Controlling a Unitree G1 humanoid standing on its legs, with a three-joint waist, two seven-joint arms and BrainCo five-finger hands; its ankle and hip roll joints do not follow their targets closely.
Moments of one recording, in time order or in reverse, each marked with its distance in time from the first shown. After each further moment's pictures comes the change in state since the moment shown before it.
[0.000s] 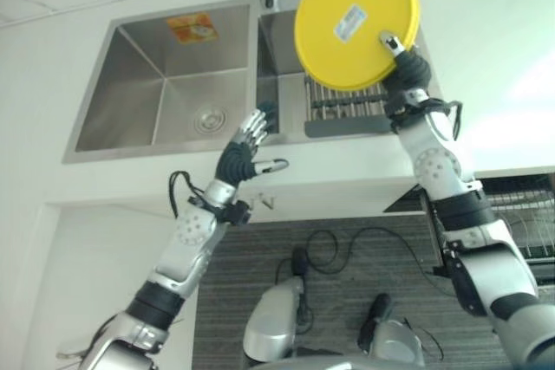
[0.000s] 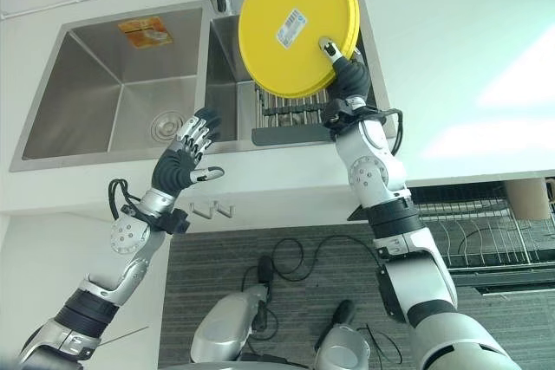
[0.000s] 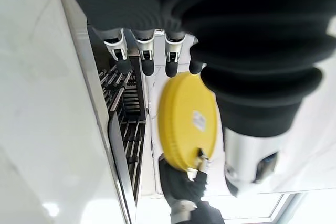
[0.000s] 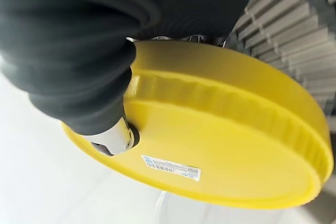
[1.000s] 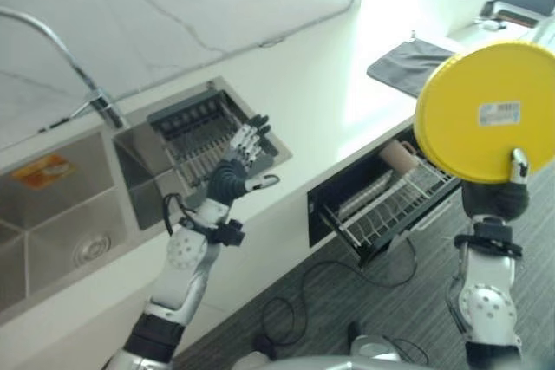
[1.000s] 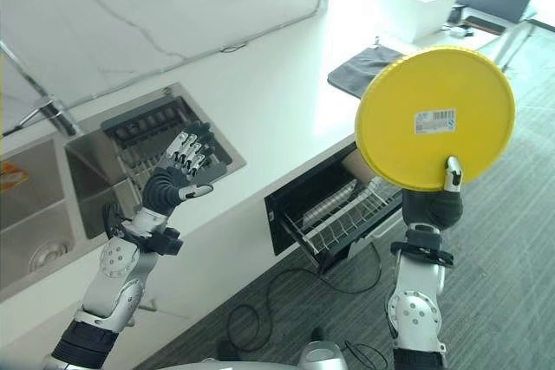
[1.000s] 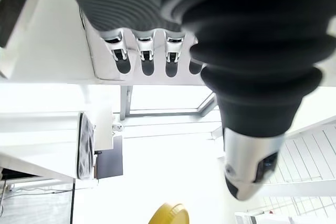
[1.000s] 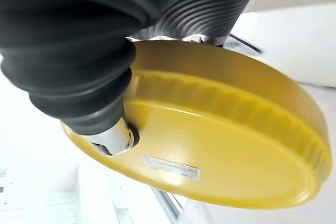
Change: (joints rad) left arm 0.153 -0.086 0.117 -0.123 0.006 0.039 -0.099; right arm 0.878 0.142 -0.303 -0.420 0.322 -0.273 0.274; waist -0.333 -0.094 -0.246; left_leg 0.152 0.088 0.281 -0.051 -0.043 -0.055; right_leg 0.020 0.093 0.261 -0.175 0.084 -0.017
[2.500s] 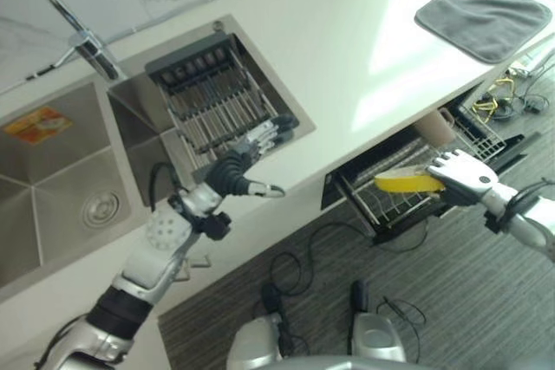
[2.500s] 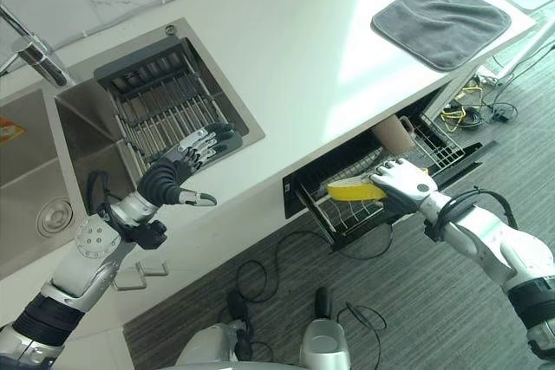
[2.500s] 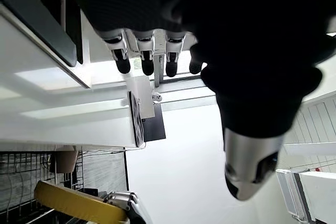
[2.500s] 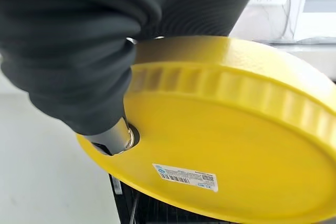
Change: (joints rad) left arm -0.162 0.290 -0.140 0.031 -0.050 -0.053 -0.135; right arm -0.400 -0.861 0.476 0.579 -2.174 -0.242 -0.254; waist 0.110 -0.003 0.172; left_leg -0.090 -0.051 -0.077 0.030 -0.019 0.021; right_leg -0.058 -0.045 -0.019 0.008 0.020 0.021
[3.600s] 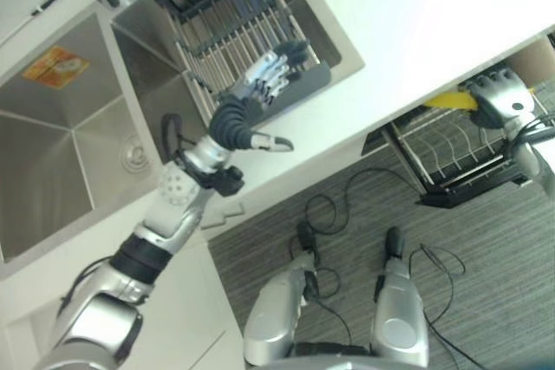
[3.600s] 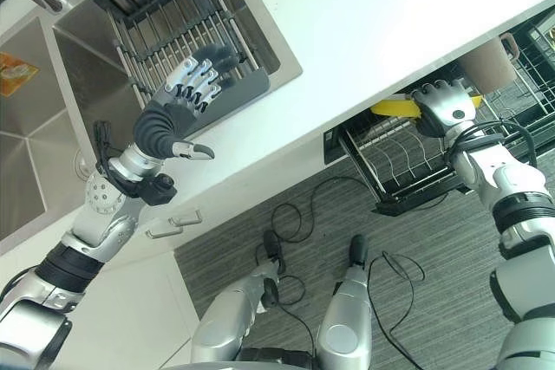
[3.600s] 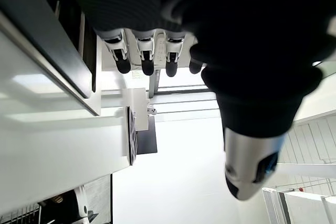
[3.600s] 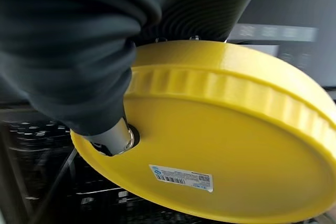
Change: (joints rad) left arm -0.294 -0.035 -0.056 0.077 -0.157 -0.192 0.008; right arm -0.587 0.073 0.279 0.599 0.015 0.200 -0.342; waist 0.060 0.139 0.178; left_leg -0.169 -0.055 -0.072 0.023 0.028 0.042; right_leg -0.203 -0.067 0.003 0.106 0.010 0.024
